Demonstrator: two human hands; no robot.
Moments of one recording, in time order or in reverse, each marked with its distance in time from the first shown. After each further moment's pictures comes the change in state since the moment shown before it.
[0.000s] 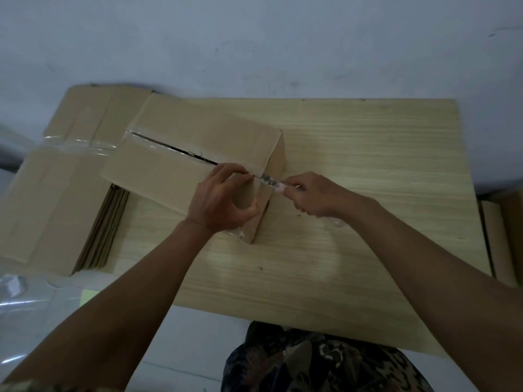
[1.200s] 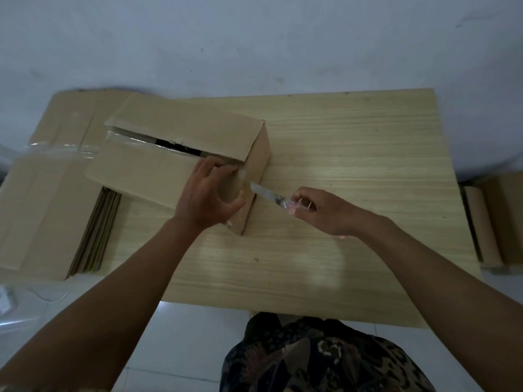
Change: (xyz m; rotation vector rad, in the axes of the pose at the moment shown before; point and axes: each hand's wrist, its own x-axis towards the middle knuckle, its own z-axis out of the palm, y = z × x) left_hand -0.009 -0.002 -0.012 -0.031 -0.059 -0.037; right_hand -0.044 0.046 0.016 -0.040 0.010 -0.045
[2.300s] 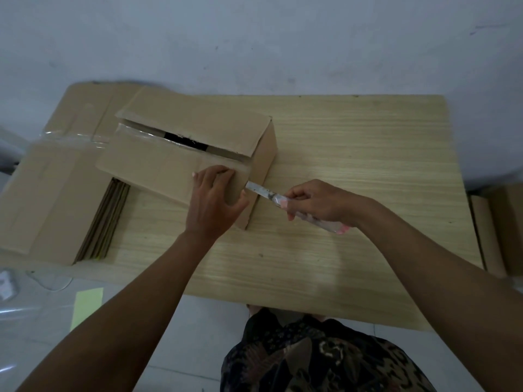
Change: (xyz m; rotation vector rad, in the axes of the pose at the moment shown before) left_hand -0.037 0.004 0.018 0.064 0.147 -0.168; right_hand 0.016 -0.025 -0.002 0.072 -0.131 0.041
